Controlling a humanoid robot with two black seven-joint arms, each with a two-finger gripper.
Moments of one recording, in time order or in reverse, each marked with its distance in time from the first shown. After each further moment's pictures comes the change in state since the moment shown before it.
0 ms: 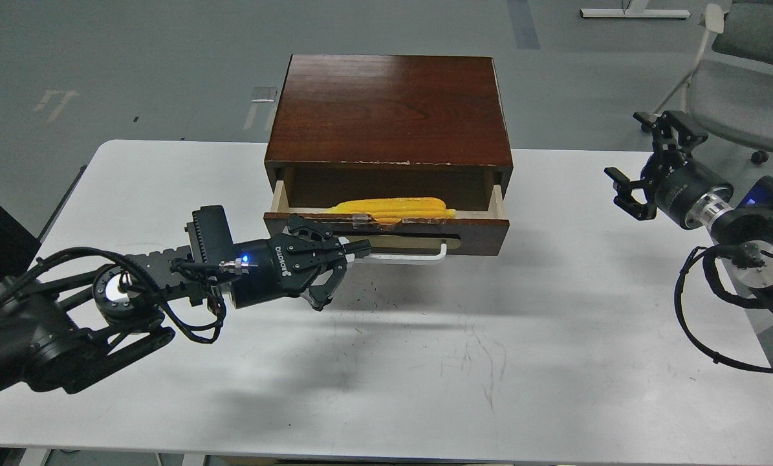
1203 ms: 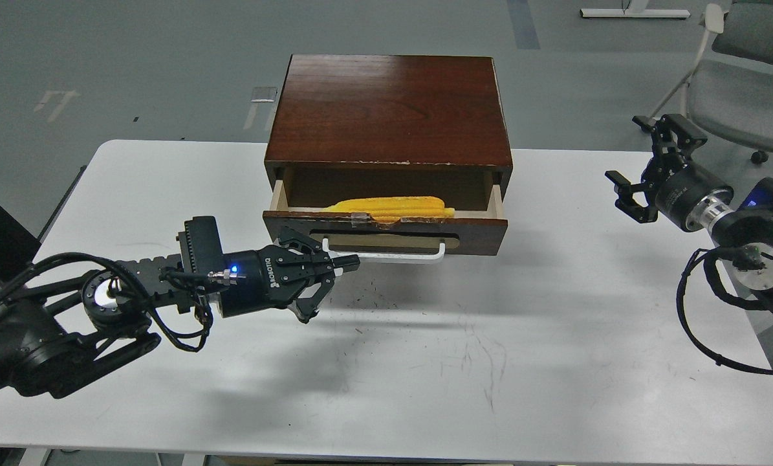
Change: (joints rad) left arm 0.001 0.022 0.038 0.046 0.000 -0.003 0.000; right arm -0.014 0.000 0.001 -0.007 -0.022 0.000 0.000
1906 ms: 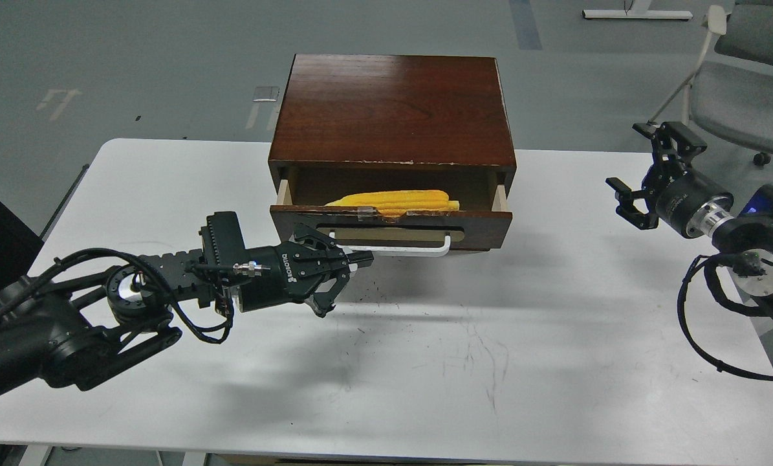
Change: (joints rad) left arm -0.021 -0.083 -0.006 0.055 0.000 -0.033 0.000; right arm -0.007 -0.001 0.000 0.000 0.000 0.000 0.000
